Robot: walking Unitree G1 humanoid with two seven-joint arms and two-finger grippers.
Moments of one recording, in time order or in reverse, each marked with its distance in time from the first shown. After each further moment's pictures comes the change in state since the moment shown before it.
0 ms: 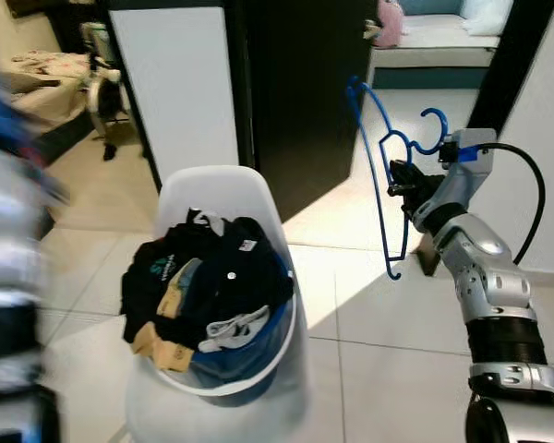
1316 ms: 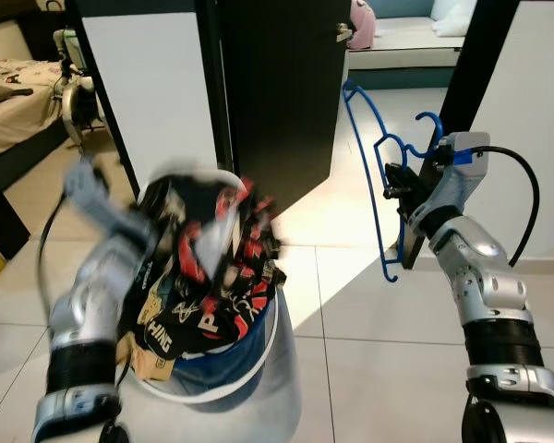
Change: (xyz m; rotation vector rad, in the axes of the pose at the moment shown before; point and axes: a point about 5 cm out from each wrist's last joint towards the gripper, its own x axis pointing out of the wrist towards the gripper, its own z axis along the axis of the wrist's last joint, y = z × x) left arm -0.041 0.057 -0.101 -0.791 0.366 0.203; right arm 0.000 -0.001 -0.002 0.005 0.005 -0.008
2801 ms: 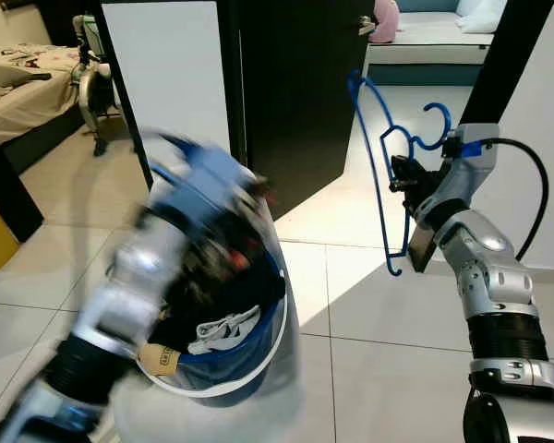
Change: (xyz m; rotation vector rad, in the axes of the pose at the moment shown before) left arm -0.033 -0.173 0.003 1.182 -0.396 -0.492; right arm 0.002 -0.004 0.009 -0.007 -0.021 -0.008
